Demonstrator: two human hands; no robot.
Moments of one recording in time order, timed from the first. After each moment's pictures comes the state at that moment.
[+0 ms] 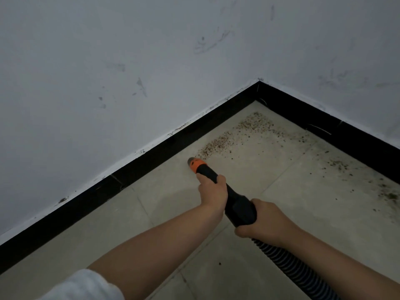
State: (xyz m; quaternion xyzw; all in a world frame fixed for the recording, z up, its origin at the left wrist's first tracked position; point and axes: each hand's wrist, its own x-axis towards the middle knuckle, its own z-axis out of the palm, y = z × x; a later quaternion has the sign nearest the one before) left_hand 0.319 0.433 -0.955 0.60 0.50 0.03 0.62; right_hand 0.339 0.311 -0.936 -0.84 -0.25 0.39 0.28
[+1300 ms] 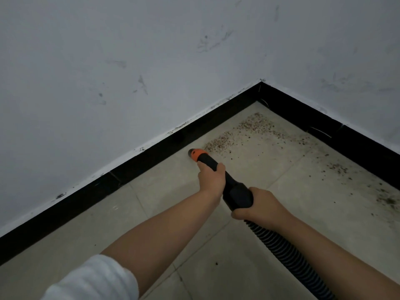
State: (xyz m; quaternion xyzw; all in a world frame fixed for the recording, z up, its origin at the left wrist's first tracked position) left_hand 0.339 0.448 -0.956 0.61 0.48 0.06 0.63; right_hand 0.362 0.326 -0.945 -0.85 -0.23 0.37 0.30
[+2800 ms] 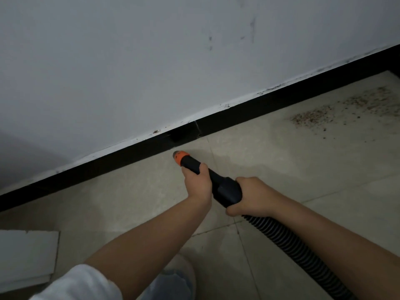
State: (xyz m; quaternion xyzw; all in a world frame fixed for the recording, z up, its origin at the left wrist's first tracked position) left_hand 0.171 0.503 -0.951 0.44 0.68 0.24 0.53; right_hand 0.266 0.425 -0.952 -0.69 -0.51 0.48 0.18
